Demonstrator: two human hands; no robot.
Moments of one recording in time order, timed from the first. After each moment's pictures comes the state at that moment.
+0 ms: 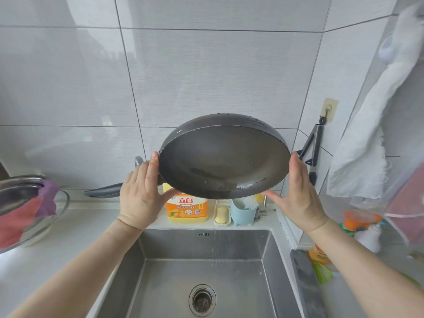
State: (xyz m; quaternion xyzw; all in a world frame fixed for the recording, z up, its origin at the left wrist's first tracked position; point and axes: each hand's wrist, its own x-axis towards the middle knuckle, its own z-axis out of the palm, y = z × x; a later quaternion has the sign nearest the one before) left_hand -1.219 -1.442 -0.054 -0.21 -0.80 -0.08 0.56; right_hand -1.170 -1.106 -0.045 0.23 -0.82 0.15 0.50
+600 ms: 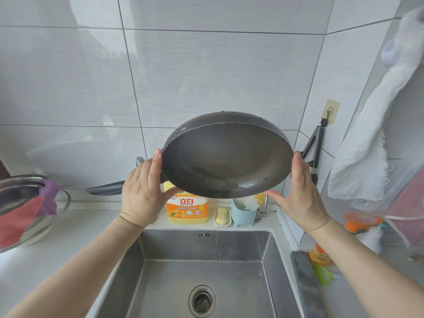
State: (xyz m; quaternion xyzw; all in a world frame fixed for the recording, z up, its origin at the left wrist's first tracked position) left_hand -1.221 -1.442 -0.048 -0.22 -0.80 -0.08 0.55; right_hand -1.171 -1.105 -0.043 0.22 -0.83 0.14 0.49
